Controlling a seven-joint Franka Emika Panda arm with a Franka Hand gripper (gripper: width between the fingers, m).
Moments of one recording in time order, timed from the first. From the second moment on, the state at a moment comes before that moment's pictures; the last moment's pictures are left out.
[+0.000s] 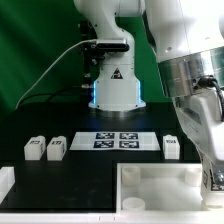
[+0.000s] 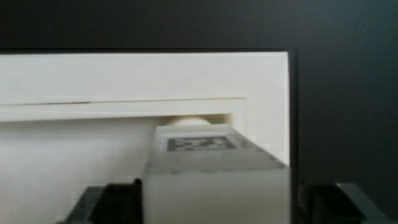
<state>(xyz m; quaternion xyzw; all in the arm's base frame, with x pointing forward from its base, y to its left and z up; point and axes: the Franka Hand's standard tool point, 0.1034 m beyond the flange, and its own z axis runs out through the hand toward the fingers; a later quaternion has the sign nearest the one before) 0.632 0.115 0.074 -0.71 0.69 0.02 0.14</state>
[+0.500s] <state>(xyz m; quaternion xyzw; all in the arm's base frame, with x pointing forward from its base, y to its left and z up) 0.633 0.122 0.082 -0.91 0.39 0.00 0.12</state>
